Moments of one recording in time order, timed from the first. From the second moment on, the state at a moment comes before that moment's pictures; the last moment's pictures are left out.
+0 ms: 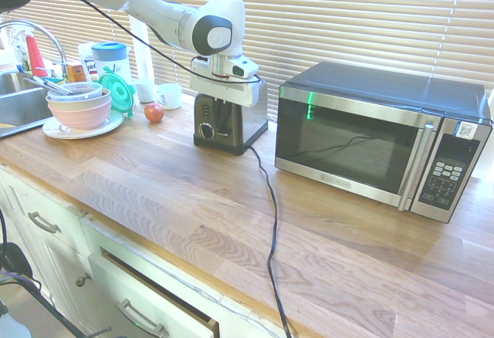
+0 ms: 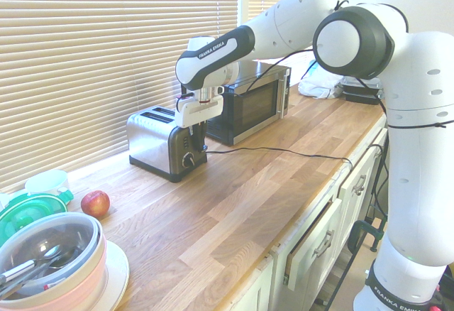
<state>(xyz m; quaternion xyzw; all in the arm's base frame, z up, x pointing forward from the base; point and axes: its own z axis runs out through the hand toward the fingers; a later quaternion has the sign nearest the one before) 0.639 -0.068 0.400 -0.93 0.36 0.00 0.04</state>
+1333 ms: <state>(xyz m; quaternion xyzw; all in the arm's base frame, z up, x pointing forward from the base) 0.567 -0.075 0.383 -0.94 0.35 -0.05 0.03</state>
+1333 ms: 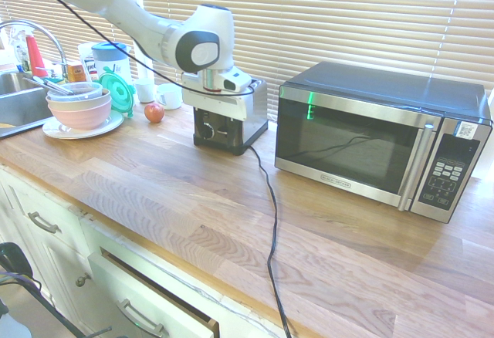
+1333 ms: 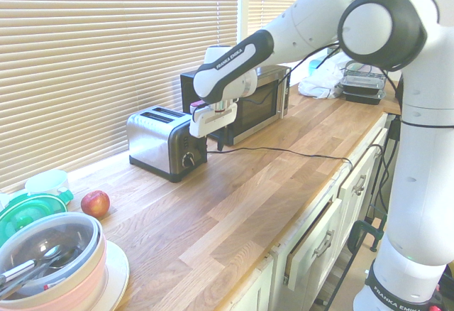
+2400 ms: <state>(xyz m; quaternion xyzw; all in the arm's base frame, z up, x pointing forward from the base) 0.451 -0.061 0.371 -0.94 0.34 -0.09 0.04</state>
